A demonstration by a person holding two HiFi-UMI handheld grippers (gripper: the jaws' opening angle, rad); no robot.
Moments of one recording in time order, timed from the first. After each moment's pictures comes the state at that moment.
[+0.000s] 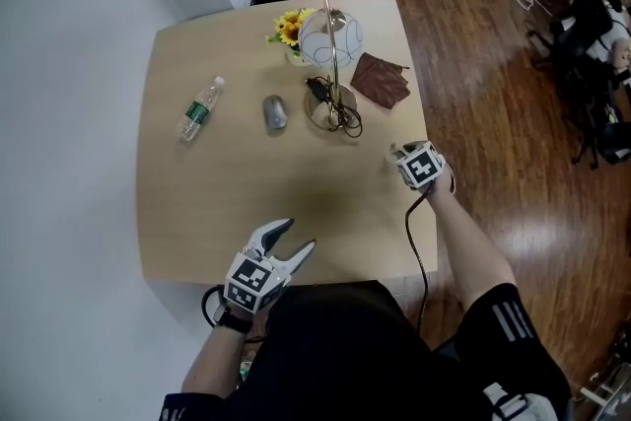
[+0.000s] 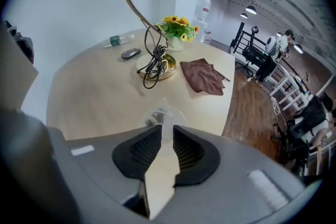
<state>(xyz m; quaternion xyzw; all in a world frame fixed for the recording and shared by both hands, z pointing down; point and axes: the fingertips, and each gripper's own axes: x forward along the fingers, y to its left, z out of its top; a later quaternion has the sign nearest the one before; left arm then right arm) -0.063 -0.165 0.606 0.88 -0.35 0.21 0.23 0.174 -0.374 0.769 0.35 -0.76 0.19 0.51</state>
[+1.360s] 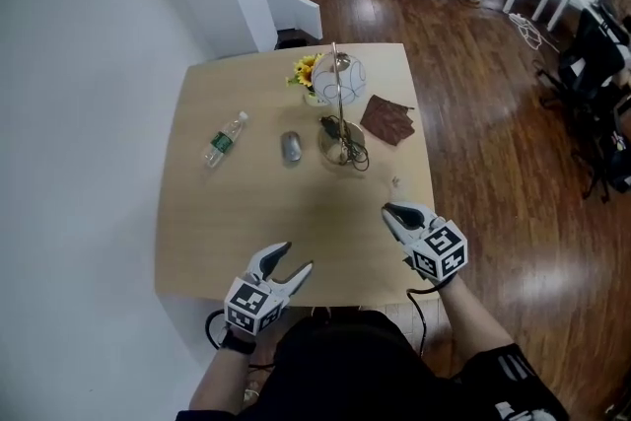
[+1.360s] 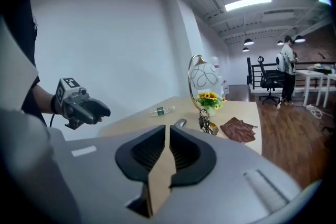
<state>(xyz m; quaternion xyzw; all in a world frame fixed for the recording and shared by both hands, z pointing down) -0.072 -0.147 0.557 0.87 -0.42 0.18 0.18 0.092 -0.255 0.563 0.29 -0.93 0.16 0.16</state>
